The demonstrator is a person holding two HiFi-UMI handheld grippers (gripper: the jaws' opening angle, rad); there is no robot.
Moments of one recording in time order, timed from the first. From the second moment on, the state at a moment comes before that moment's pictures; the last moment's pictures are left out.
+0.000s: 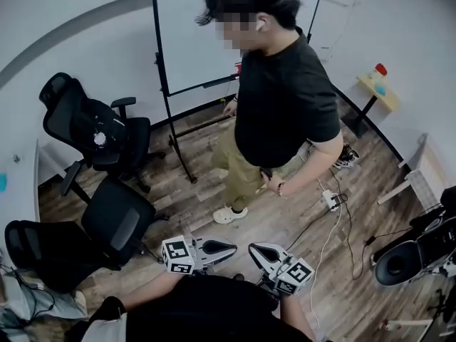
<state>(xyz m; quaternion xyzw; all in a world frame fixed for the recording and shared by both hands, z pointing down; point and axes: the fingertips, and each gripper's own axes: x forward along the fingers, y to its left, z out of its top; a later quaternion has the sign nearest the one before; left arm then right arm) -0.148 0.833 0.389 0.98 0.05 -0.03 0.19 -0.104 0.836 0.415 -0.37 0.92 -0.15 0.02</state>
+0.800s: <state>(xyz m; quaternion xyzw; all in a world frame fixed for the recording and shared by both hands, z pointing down) -0.087 0.834 0.390 0.98 0.00 -0.02 0.18 -0.035 0.854 0.411 -0.39 0.91 -0.14 0.03</state>
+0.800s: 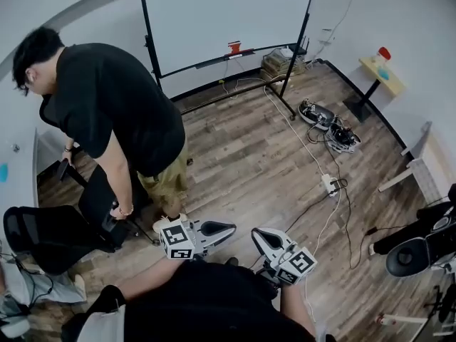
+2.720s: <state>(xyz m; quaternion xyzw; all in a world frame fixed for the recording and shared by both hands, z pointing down) 0.000 0.386 0.393 0.97 -0.12 -0.07 0.18 0.099 0.425 0.411 -0.36 0.92 -0.12 -0.01</state>
